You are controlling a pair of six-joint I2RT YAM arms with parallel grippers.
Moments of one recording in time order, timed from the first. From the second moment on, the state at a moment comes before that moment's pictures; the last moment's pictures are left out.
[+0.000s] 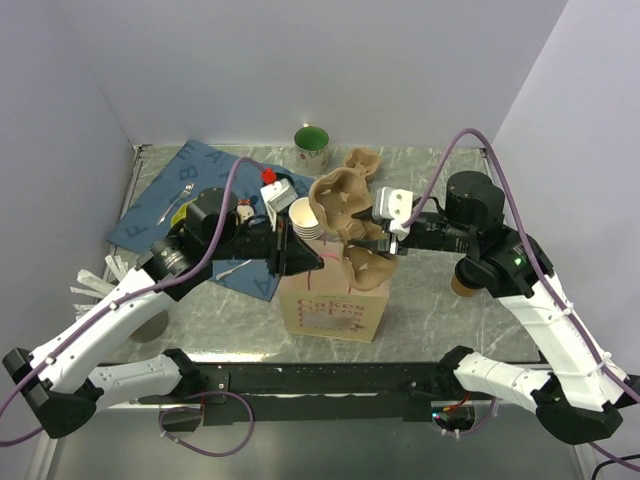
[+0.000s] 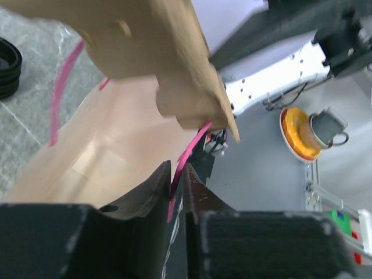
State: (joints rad) left arm -0.77 1.07 1.20 -0.36 0.63 -0.39; right arm 0.64 1.01 1.43 -0.69 -0.64 -0.61
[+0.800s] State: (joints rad) left arm -0.78 1.01 1.16 -0.39 0.62 0.08; right arm 0.64 0.99 1.36 -0.67 -0.72 -0.65
